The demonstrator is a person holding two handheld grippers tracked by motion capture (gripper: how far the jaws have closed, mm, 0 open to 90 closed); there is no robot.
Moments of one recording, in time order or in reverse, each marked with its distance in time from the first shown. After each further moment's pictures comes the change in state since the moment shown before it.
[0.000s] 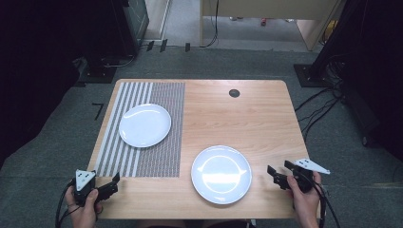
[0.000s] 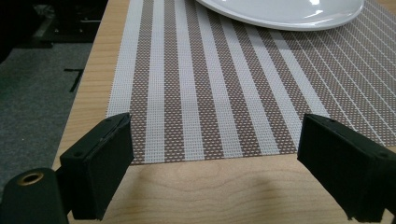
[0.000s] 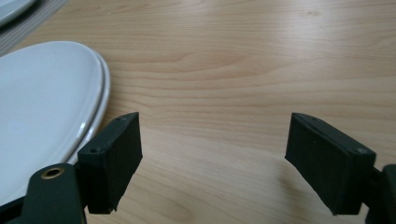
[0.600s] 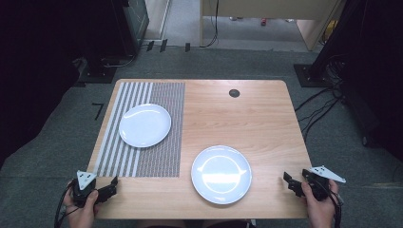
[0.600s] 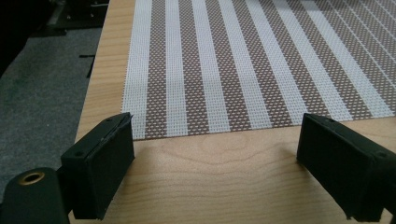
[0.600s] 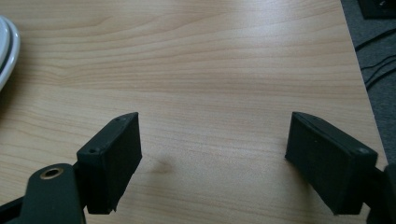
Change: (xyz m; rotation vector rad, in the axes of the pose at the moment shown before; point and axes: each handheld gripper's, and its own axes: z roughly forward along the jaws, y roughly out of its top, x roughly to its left) left arm 0.004 -0.006 0.004 0.101 0.047 0.044; right arm -0.031 -0.019 -0.021 0.051 -0.159 0.022
